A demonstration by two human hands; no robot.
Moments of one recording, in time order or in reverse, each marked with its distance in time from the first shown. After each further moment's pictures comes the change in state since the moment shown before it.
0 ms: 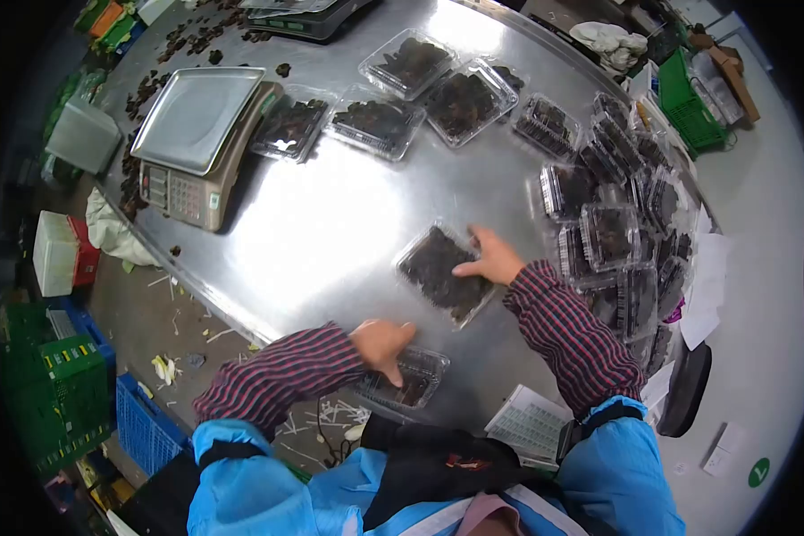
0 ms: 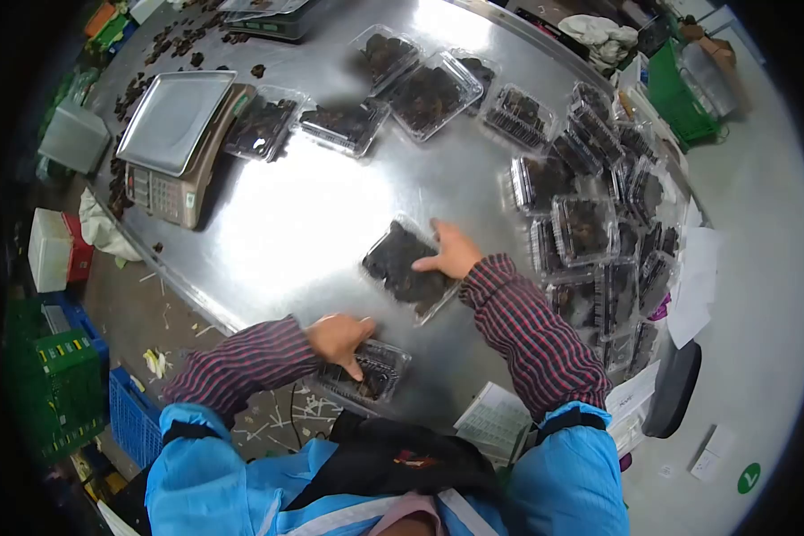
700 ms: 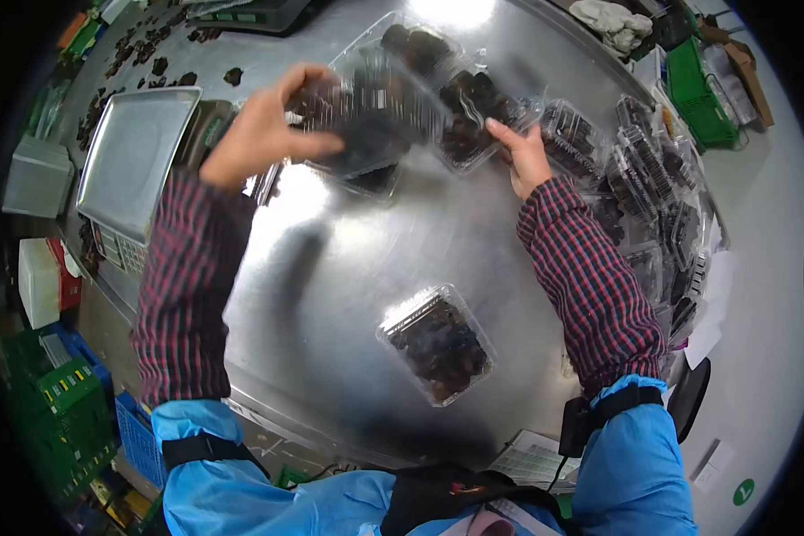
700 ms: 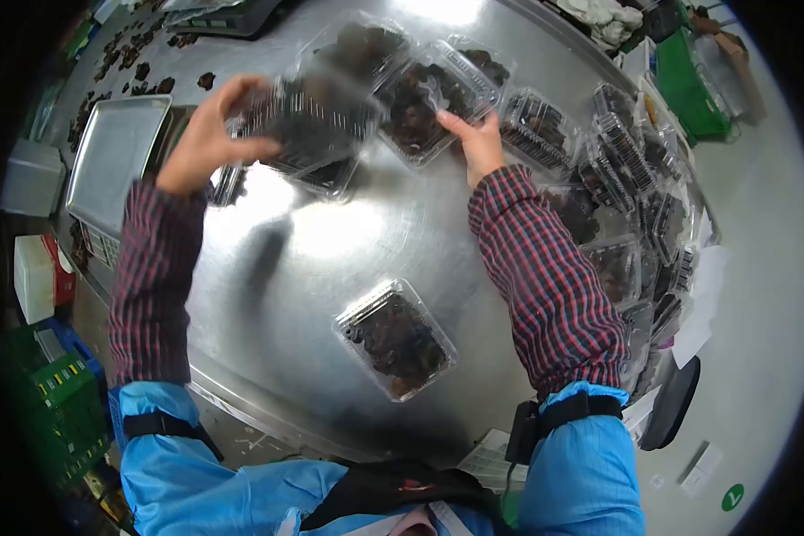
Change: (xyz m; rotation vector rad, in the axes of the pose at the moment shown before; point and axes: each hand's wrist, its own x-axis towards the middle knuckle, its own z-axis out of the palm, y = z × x) left_hand 0.008 -0.118 -0.320 -0.085 1.056 0.329; right_hand 0.213 0.036 -0.069 1.117 0.569 0.354
